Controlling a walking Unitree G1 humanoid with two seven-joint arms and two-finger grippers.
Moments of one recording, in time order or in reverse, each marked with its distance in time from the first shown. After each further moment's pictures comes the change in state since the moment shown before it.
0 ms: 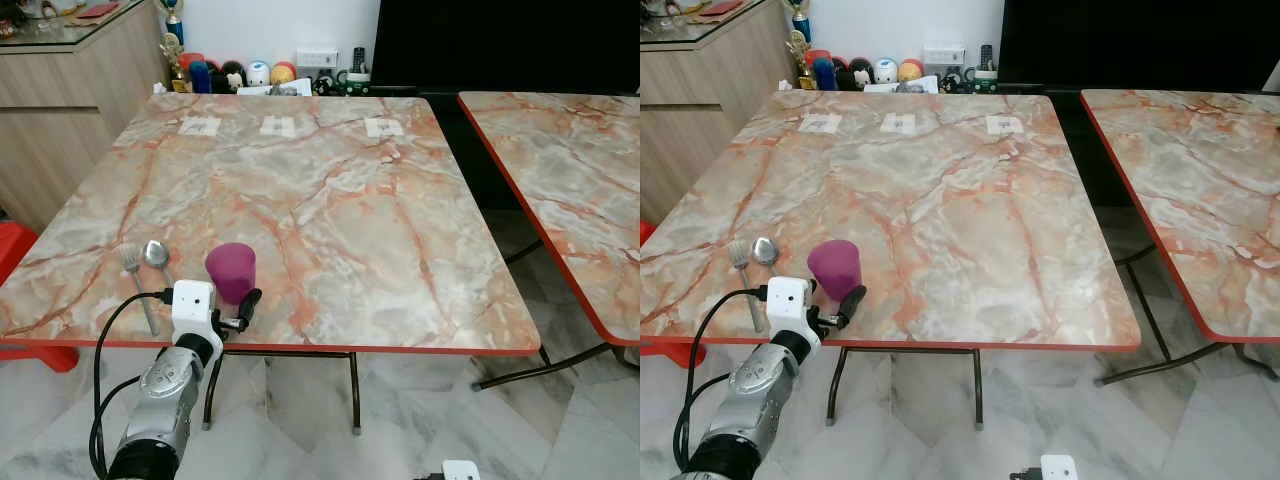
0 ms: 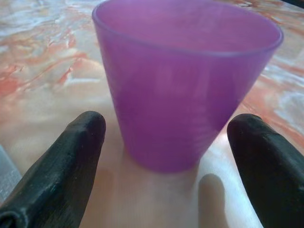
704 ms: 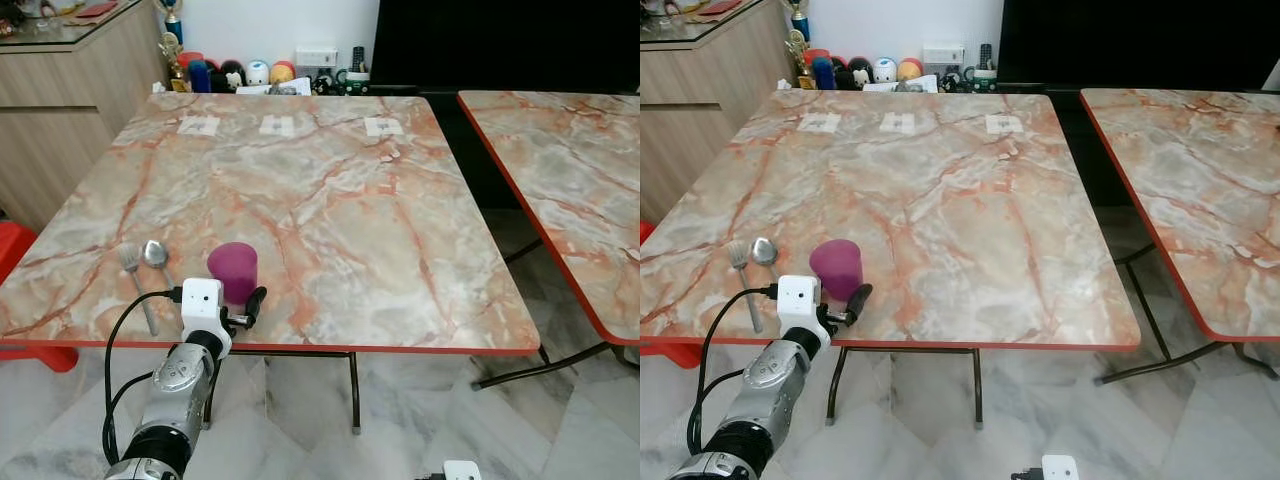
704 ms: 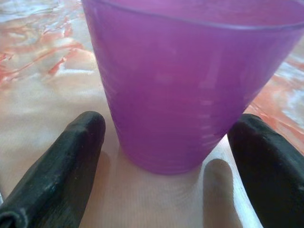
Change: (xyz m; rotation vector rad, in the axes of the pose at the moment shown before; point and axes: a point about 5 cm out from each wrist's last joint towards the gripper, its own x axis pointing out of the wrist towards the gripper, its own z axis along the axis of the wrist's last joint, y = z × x) left arm 0.010 -0.007 -0.008 -0.023 0.021 0.045; right arm 0.000 -0.001 0.000 -0.002 0.000 -0.004
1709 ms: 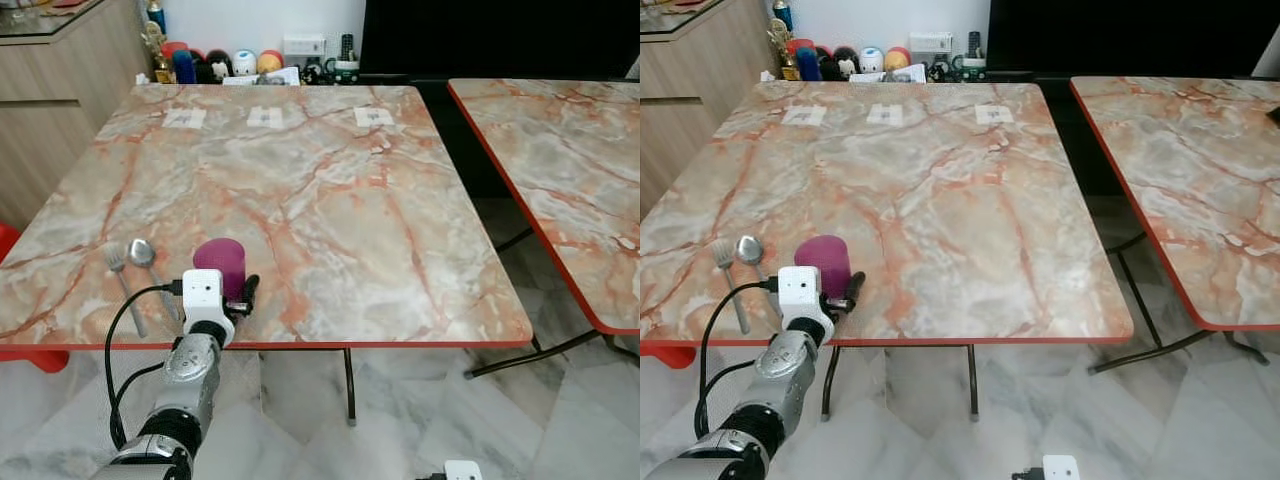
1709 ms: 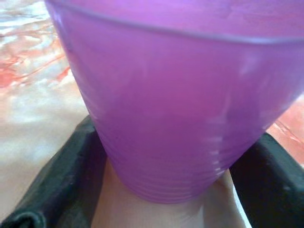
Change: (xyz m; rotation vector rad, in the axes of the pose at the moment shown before) left arm 0.010 -0.001 0.006 -0.002 -0.033 0.131; right arm 0.000 -0.001 0.000 -0.001 -0.003 -0.008
